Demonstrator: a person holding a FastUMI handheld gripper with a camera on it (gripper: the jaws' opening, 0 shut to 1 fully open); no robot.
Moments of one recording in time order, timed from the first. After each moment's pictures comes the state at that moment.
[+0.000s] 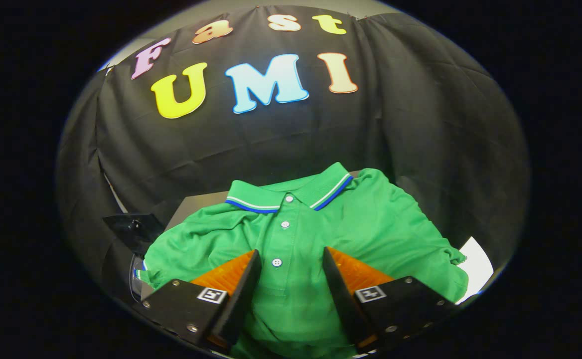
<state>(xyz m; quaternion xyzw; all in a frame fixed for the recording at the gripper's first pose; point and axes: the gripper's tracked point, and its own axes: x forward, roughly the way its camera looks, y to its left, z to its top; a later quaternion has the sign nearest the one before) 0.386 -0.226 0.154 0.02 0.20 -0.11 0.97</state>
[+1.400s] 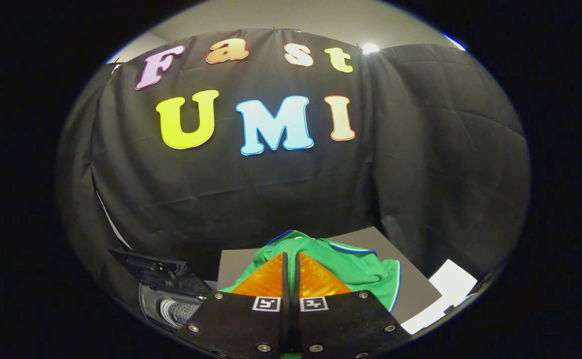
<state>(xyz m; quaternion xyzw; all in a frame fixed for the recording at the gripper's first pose) 0.394 -0.089 0.280 -0.04 0.11 -0.16 0.98</state>
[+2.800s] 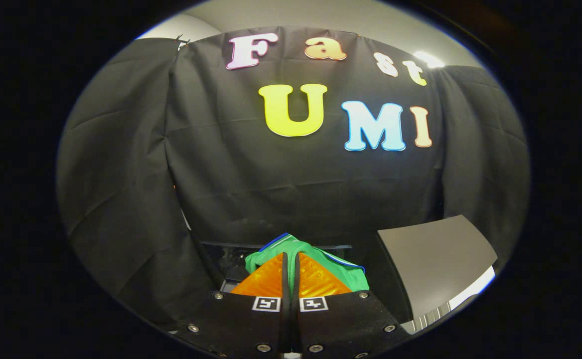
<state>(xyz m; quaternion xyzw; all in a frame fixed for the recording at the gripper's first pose) 0.388 0.239 0.201 -0.07 0.14 -0.01 0.99</state>
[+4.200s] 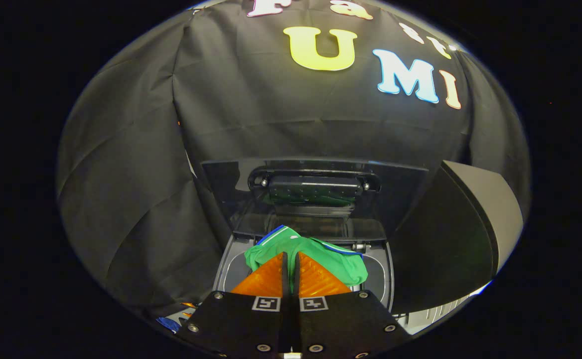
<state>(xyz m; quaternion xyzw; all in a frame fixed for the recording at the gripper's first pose) 0.434 0.270 0.014 -0.08 0.28 0.00 0.96</state>
